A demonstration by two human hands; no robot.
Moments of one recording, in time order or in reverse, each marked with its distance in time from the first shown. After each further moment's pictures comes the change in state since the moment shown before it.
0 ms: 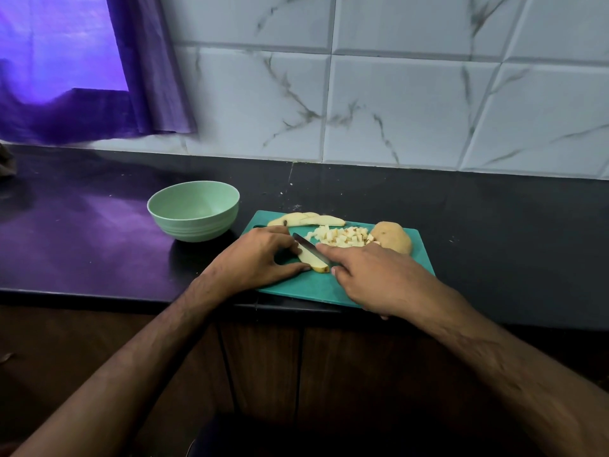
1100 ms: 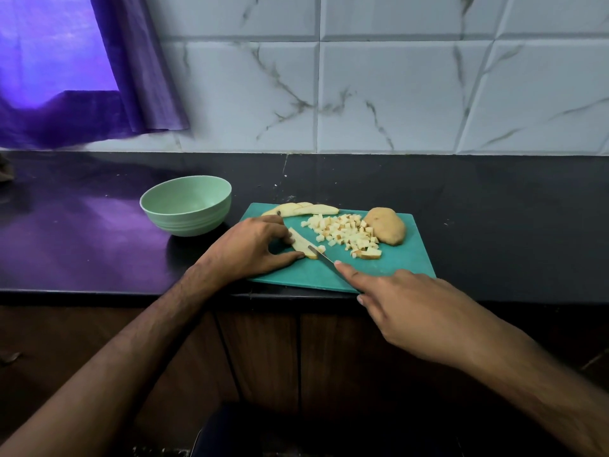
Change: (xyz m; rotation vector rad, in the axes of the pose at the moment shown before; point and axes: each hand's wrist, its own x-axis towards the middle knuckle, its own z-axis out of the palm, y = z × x) left_hand 0.003 -0.001 0.001 0.048 0.012 0.029; right_hand -0.064 0.022 0.016 -0.048 -0.034 -0.045
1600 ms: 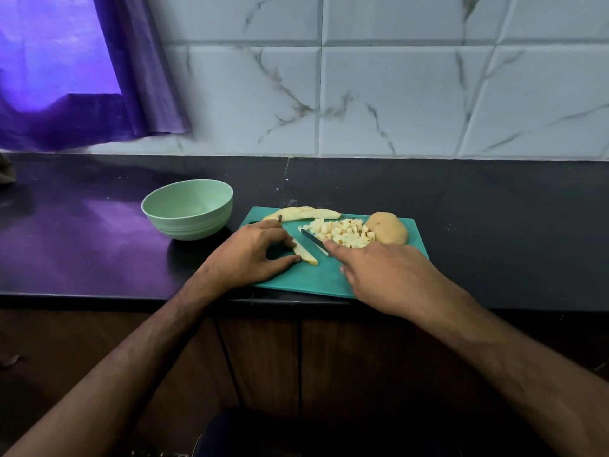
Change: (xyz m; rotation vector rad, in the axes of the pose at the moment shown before) left_hand -0.005 -0.005 0.006 -0.081 0.056 0.010; right_hand 0.053 -0.003 -0.007 -0.142 0.114 0.065
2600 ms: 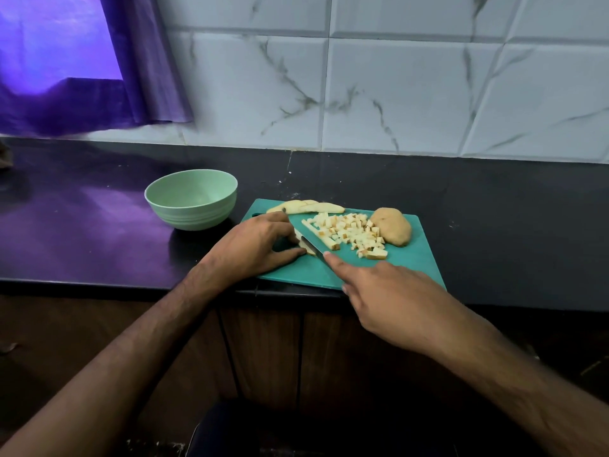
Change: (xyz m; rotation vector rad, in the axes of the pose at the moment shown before) left_hand 0.000 0.006 -0.004 0.061 -0.048 -0.019; right_hand -0.033 -0.017 0.001 0.138 -0.110 -0.057
